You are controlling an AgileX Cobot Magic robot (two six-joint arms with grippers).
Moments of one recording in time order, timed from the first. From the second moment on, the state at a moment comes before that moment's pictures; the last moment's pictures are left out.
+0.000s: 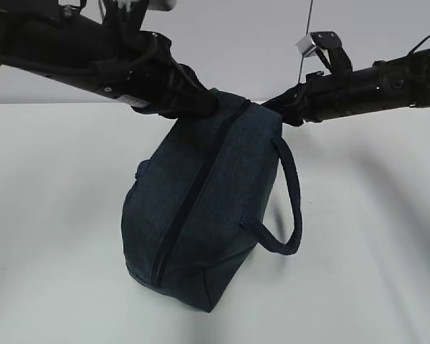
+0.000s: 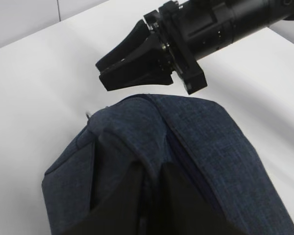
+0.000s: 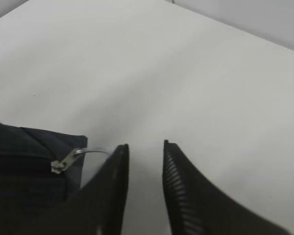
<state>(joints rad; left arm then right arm) -0.54 1.65 -1.23 -0.85 0.49 0.83 0.02 2.11 -1.45 -1.65 -0.79 1.38</state>
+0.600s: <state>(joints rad) -0.48 1.67 -1.24 -0.87 0.42 0.82 0.02 1.98 -1.49 -1.82 -0.62 1.66</state>
